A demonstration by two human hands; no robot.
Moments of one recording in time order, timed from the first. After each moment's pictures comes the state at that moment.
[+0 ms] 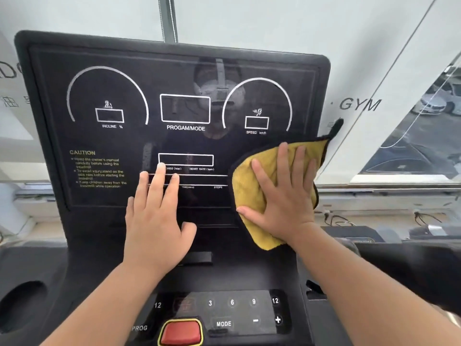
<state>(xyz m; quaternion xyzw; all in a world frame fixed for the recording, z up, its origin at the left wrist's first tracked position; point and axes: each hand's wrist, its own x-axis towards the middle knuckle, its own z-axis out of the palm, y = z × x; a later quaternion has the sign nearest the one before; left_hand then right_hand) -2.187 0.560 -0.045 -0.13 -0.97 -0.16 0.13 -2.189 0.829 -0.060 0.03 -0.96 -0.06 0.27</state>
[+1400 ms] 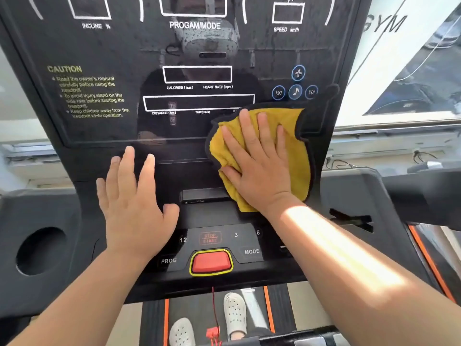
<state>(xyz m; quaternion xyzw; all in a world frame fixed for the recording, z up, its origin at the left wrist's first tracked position) -2.152 0.484 -0.117 -0.11 -0.98 -0.15 0.12 -2.166 0.731 -0.136 0.06 -0.95 -0.05 0.29</state>
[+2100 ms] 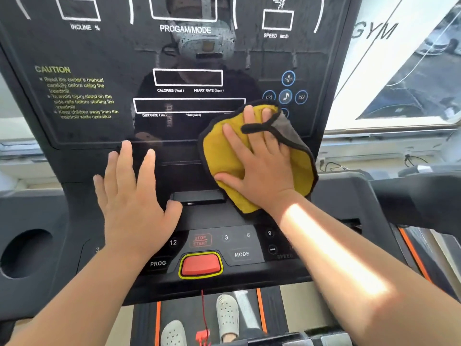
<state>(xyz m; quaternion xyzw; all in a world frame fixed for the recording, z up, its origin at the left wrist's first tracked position) -2.150 0.504 -0.106 -0.10 -0.97 -0.16 0.12 -2.157 0.753 -0.119 0.03 -0.96 -0.03 0.26</state>
